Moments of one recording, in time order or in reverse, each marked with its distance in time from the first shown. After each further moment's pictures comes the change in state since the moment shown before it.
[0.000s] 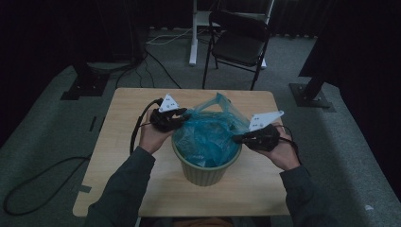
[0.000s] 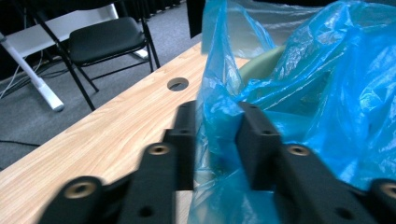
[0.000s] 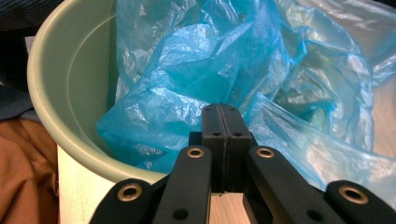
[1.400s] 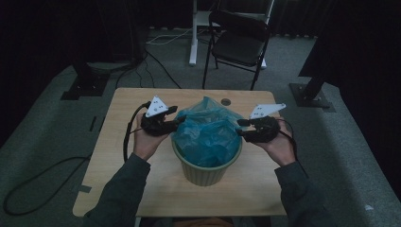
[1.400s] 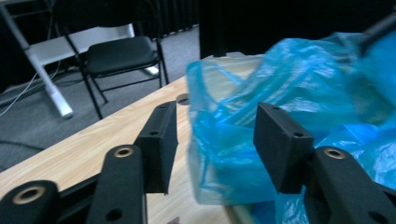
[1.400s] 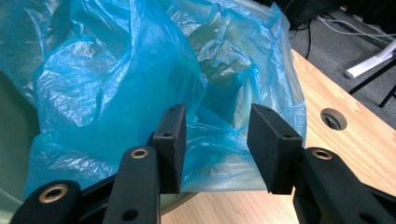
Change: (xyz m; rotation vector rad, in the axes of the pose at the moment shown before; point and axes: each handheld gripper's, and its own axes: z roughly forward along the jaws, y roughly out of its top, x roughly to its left) left arm -0.009 -0.010 -0.033 -0.106 0.027 -0.045; right arm -0.021 0.003 0.004 -0.023 -0.169 0.140
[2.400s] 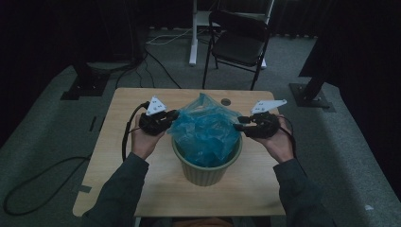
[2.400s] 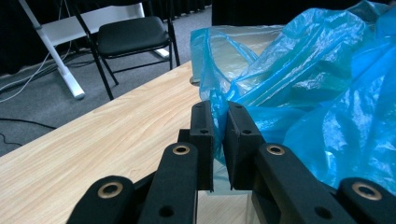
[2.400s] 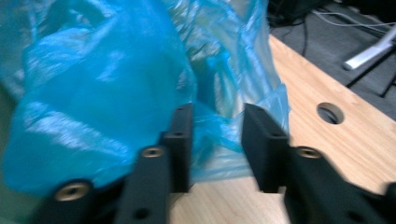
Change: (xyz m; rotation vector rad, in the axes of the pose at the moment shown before) left arm 0.014 -0.008 0.008 0.079 0.056 -0.036; right arm -0.013 0.001 0.005 -0.009 -0.018 0.066
